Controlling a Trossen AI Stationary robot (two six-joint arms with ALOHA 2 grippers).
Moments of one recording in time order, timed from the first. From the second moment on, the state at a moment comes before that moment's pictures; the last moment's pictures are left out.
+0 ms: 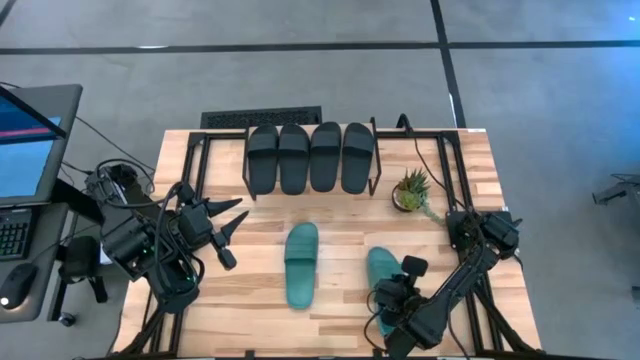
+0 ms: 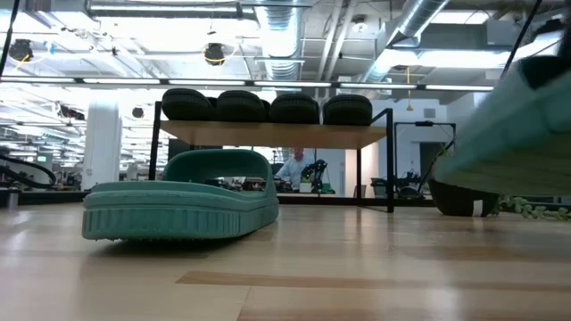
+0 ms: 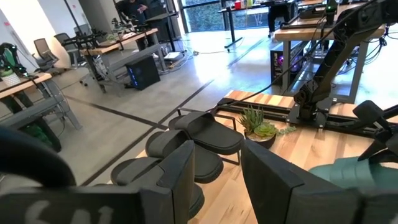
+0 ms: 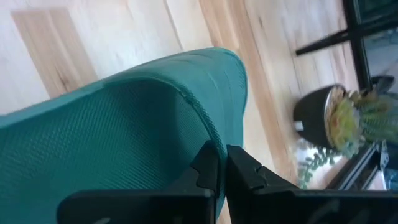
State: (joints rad) left arm -0.83 1.46 1.79 -1.56 -1.36 -1.06; right arm 0.84 2.03 1.63 -1.57 0.53 1.20
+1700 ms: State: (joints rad) left arm -0.83 1.46 1.79 -1.55 -1.34 -1.07; right arm 0.40 2.03 1.64 -1.34 0.79 0.57
